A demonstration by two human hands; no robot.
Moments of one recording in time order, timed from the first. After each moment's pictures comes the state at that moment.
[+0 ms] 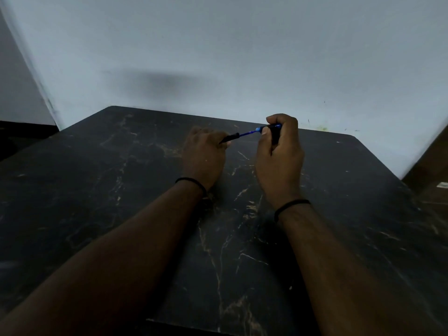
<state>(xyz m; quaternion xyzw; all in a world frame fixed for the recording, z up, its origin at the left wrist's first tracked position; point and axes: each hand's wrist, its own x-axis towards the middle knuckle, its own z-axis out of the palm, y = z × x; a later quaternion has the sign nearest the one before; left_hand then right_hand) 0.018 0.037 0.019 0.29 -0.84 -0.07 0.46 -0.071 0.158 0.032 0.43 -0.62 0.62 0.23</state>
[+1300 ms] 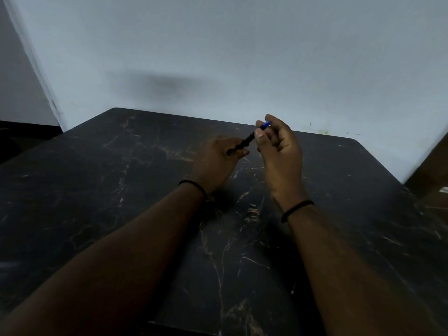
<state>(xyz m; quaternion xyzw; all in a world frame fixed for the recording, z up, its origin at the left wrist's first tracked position) 0.015 0.051 0.024 0.19 -0.86 -0.23 0.40 -0.069 0.159 0.041 0.39 -0.56 0.73 -0.04</state>
